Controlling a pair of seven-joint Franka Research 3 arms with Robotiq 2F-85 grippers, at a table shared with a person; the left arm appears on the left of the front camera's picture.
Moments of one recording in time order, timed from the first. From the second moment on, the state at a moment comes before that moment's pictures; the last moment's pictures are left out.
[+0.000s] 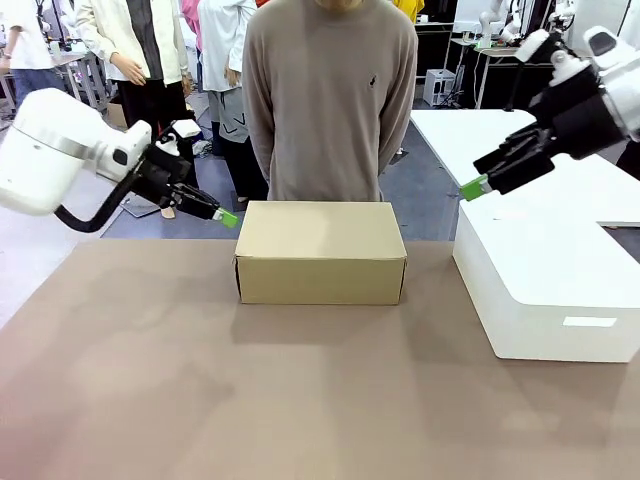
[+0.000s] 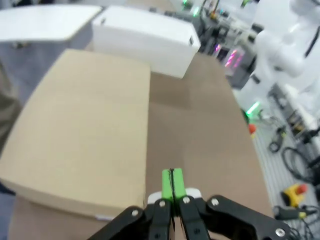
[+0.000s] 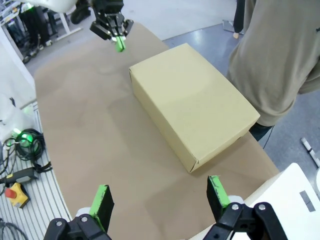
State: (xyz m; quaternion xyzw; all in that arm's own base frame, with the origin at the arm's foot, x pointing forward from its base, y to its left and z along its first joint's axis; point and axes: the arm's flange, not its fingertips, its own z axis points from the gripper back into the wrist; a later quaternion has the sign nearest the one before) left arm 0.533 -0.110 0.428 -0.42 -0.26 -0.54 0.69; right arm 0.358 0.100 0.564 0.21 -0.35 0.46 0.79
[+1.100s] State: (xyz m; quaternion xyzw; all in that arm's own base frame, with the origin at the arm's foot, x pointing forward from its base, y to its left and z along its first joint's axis) left arm 0.442 -0.133 0.538 -0.26 -0.34 -0.47 0.77; right arm 0.488 0.220 0.546 0.17 -0.27 0.46 0.83
